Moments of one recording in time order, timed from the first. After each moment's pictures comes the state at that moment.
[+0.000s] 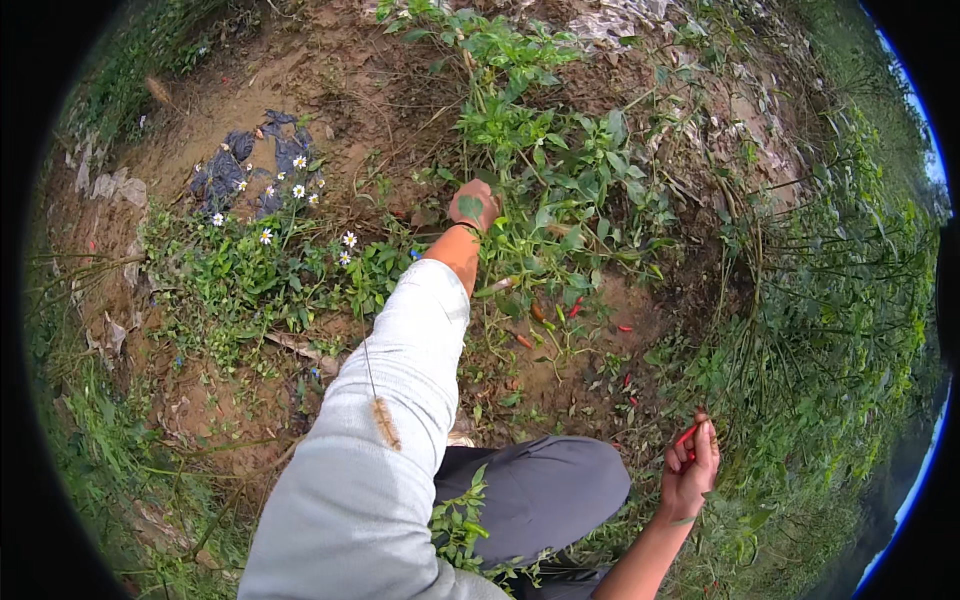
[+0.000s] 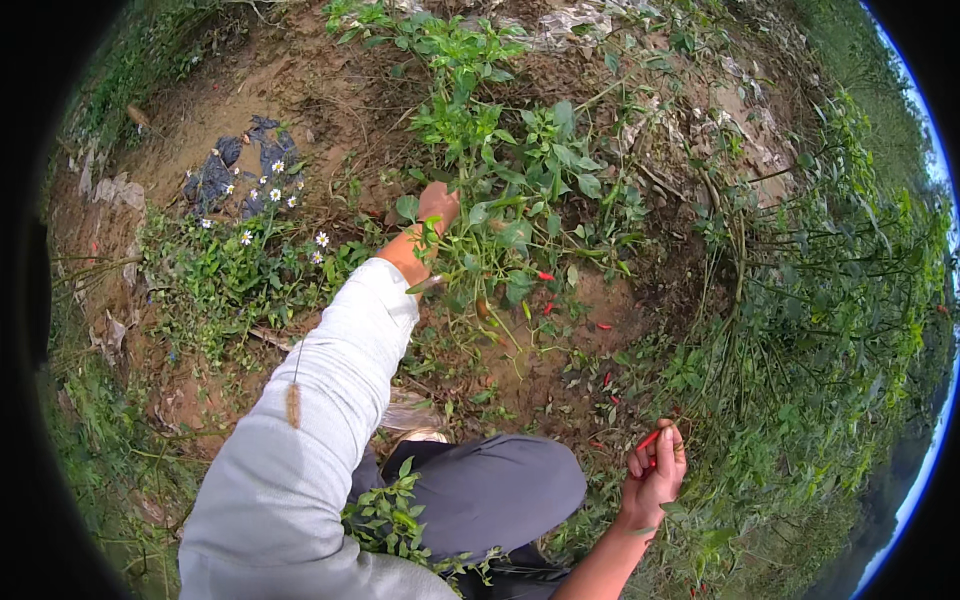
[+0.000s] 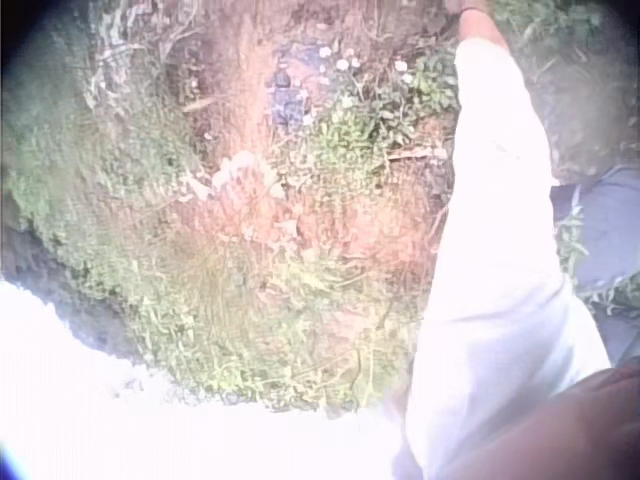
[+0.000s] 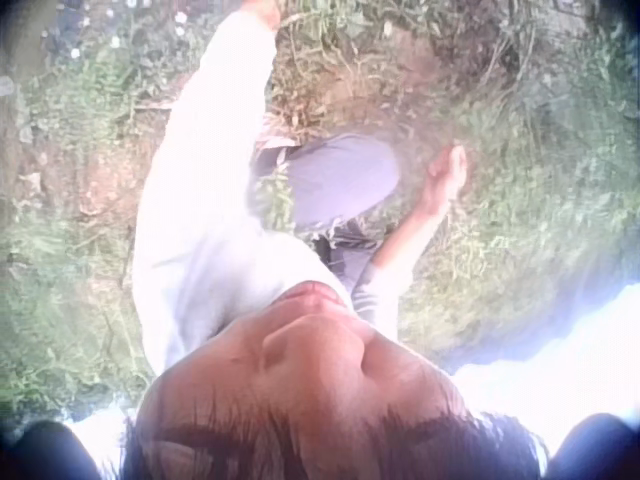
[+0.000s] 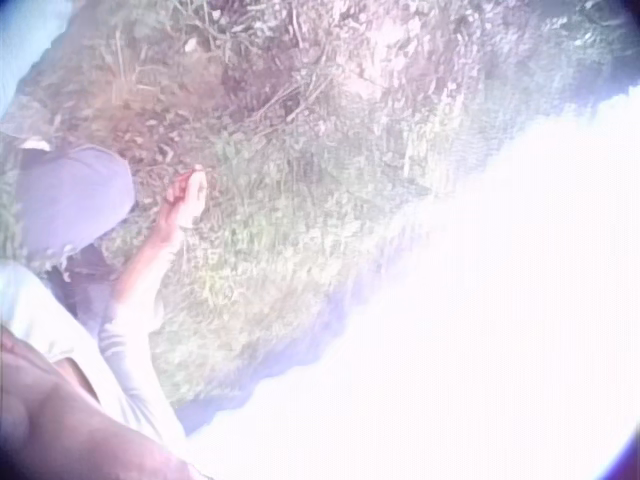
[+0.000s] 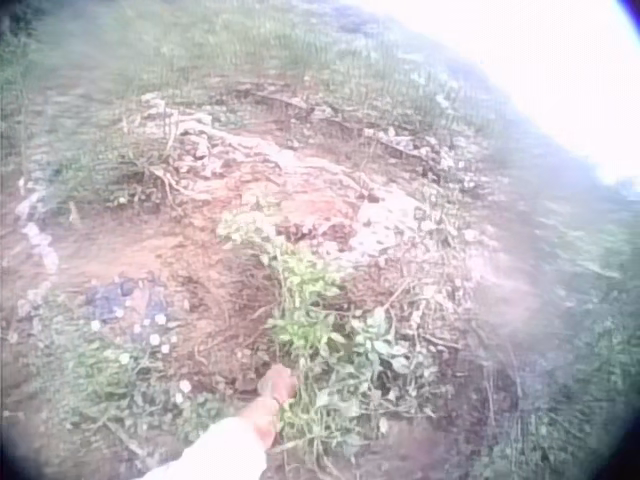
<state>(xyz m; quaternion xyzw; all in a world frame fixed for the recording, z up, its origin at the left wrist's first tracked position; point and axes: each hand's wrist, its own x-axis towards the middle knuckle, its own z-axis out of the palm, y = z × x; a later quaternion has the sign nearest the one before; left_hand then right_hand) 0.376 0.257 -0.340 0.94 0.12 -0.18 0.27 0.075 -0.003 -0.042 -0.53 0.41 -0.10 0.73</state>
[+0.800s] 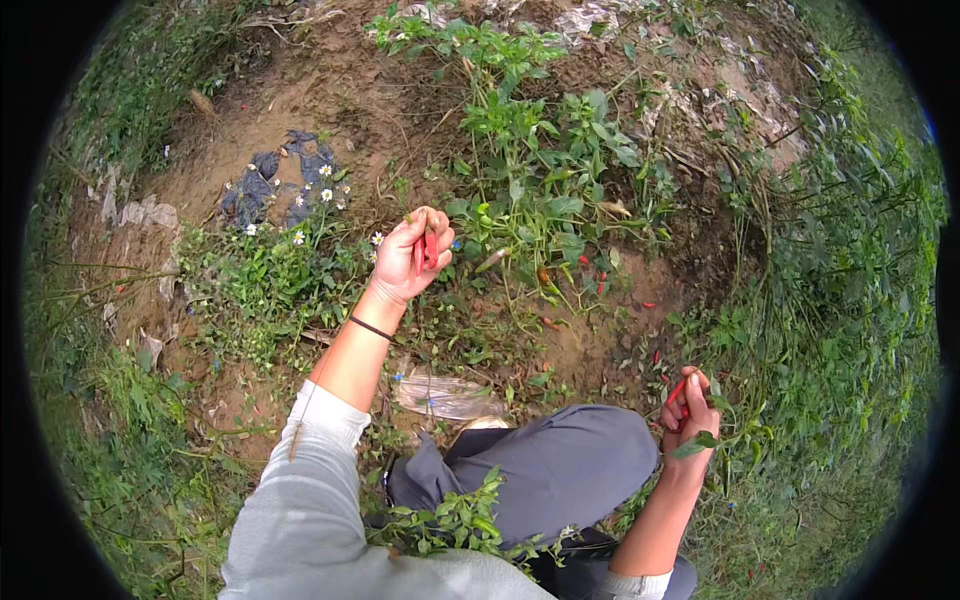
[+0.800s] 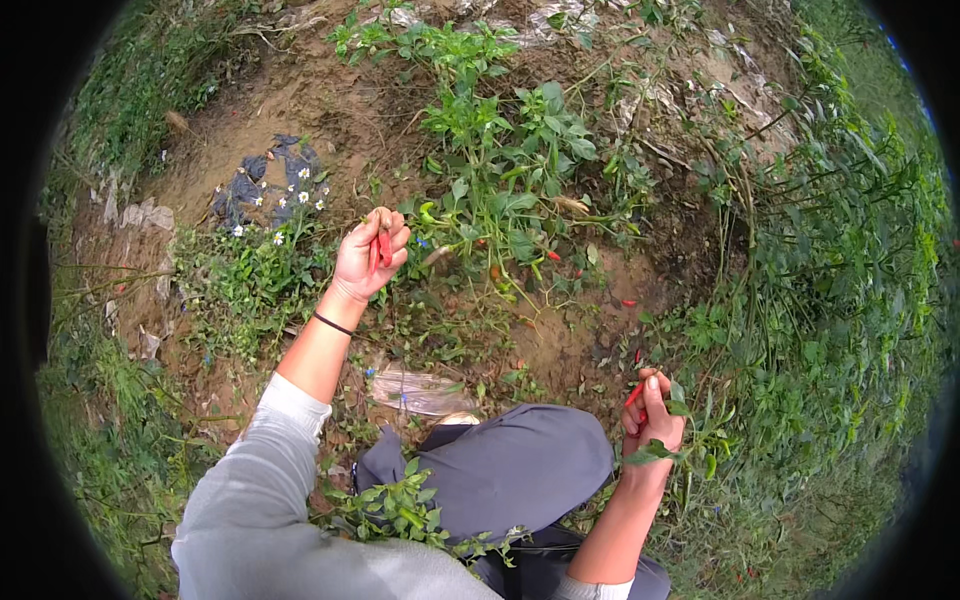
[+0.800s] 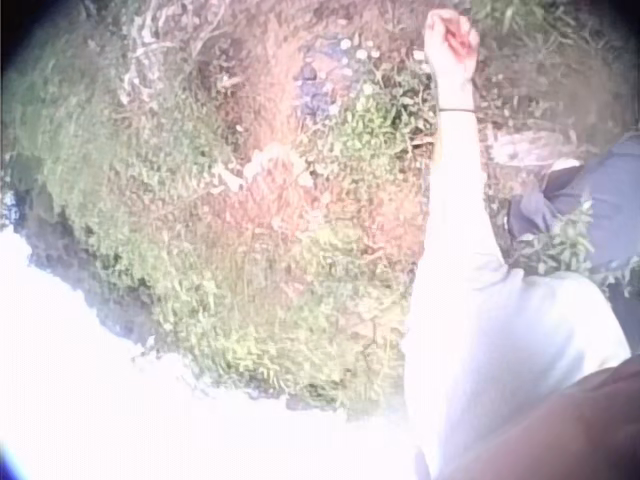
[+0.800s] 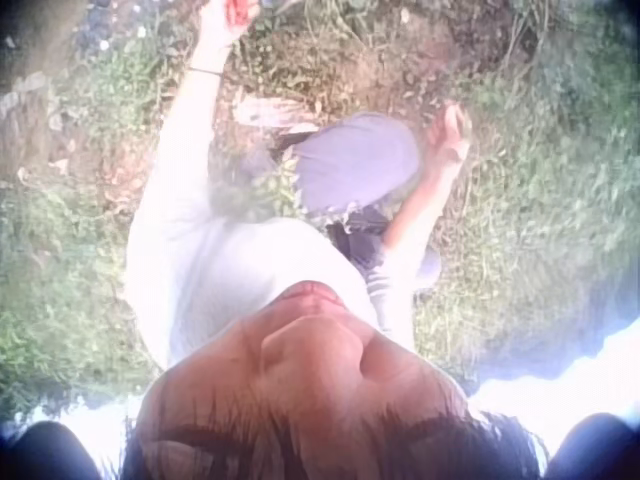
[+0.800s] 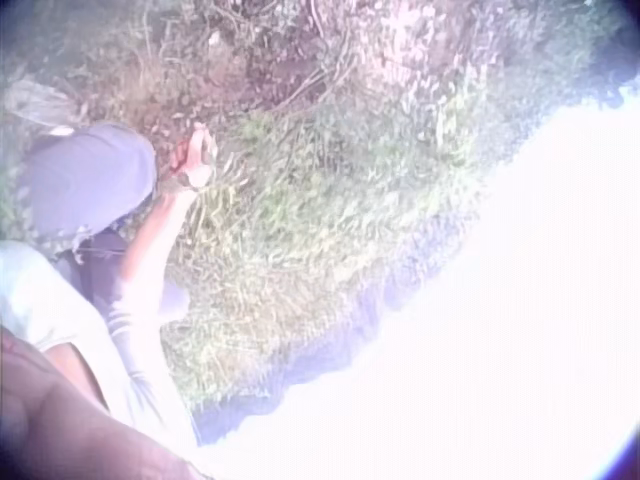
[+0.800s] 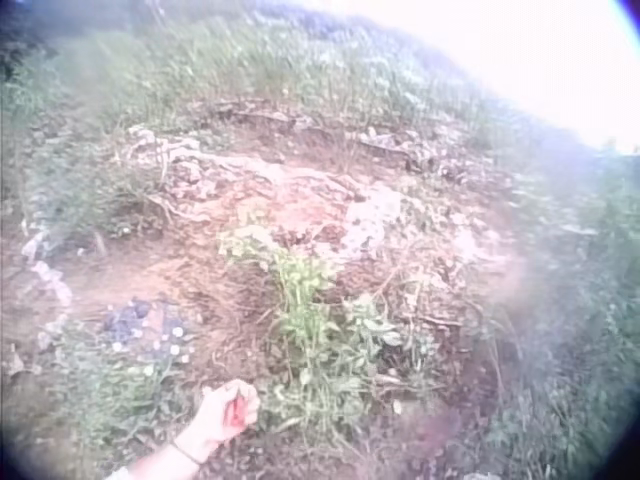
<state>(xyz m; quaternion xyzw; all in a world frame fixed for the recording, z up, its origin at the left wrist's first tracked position) 0.242 0.403 -0.170 0.23 0.01 -0.22 0.95 0.081 0.043 -0.053 -0.53 0.40 -0.02 0.75</state>
